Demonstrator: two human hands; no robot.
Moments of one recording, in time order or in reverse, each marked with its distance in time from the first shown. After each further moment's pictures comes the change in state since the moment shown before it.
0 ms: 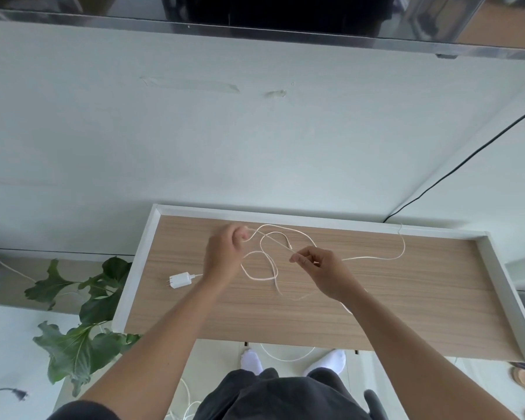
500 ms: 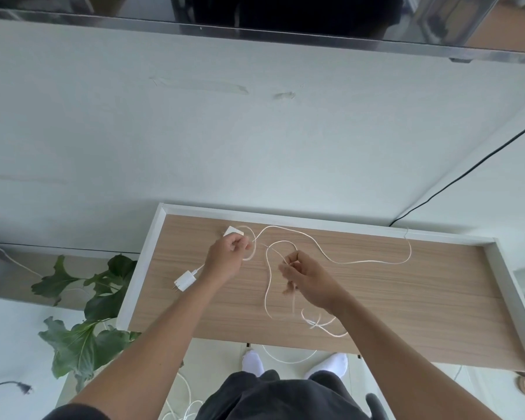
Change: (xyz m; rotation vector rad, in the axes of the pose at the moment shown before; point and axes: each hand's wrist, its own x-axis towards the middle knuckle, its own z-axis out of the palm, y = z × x) left_hand 0.001 -0.015 -0.010 -0.078 -0.219 -0.213; right_hand -0.003 -0.018 0.037 0.287 -0.210 0.036
